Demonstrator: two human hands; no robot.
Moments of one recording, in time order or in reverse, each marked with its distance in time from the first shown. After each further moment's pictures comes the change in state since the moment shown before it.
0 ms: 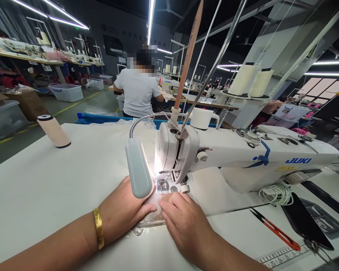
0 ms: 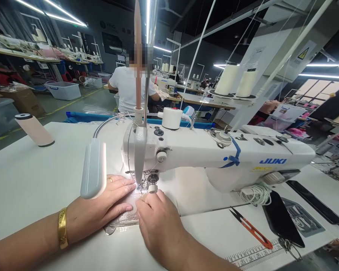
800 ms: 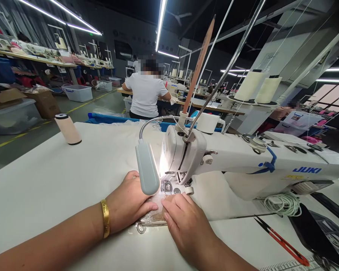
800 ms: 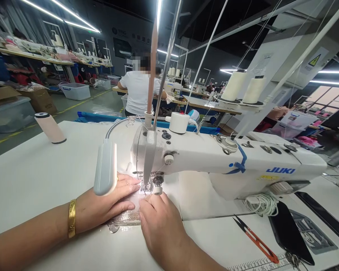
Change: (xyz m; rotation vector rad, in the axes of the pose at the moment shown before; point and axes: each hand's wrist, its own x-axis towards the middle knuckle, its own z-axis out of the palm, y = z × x) left_hand 0.000 -0.011 0.005 0.033 -0.056 0.014; right_hand 0.001 0.001 0.002 0.024 -0.012 -0.001
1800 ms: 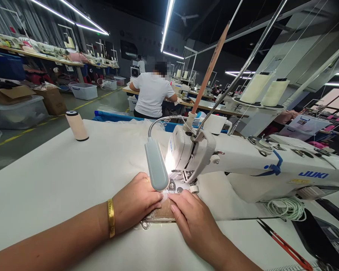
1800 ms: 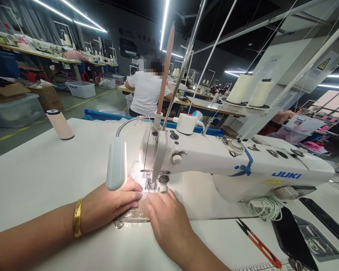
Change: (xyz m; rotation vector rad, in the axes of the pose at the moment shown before) left_hand 0.003 0.012 -0.009 -0.038 0.061 0.189; right_hand 0.003 0.006 -0.008 0.051 0.007 0.023
